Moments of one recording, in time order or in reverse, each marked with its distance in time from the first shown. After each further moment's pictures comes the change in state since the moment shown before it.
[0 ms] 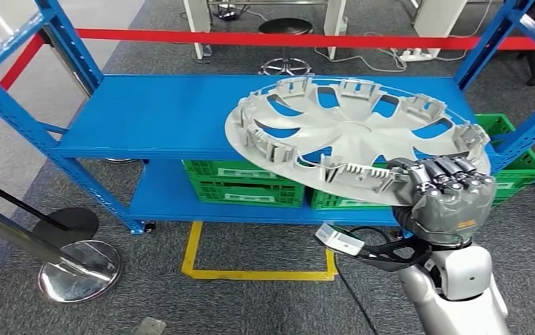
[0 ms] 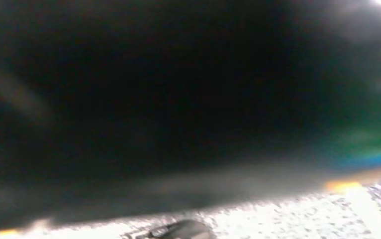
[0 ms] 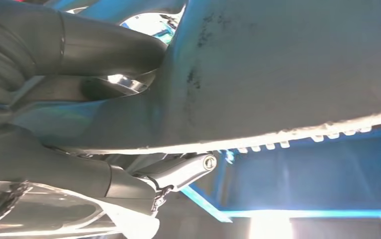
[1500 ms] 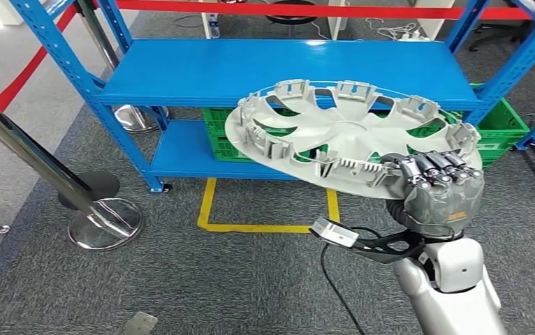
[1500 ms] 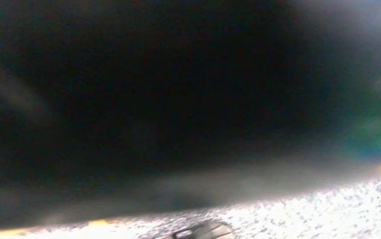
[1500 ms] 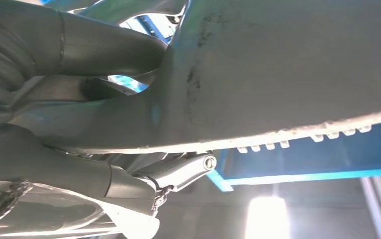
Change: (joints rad) left arm -0.017 0.038 -0.004 0.001 -0.013 -0.035 0.000; right arm -0.036 0.011 0.008 0.064 0.000 0.000 0.001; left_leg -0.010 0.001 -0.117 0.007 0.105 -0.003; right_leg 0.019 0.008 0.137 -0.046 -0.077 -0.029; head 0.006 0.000
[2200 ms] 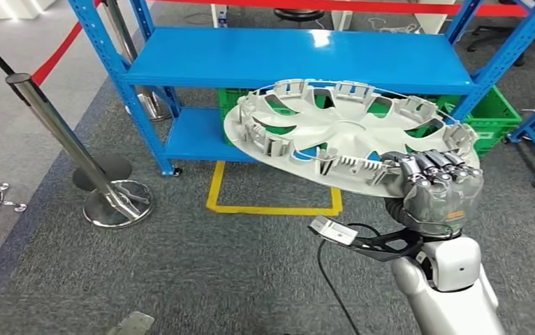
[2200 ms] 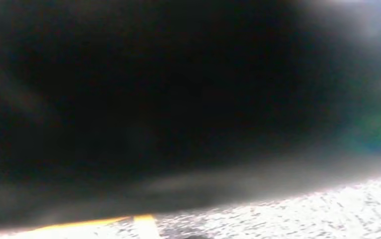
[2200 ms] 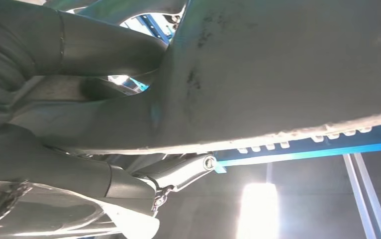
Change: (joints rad) left arm -0.010 0.017 -0.012 0.003 -0.012 -0.008 0.000; right arm -0.008 0.000 0.006 0.009 0.000 0.000 0.026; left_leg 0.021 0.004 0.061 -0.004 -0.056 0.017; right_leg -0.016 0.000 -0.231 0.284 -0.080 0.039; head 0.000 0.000
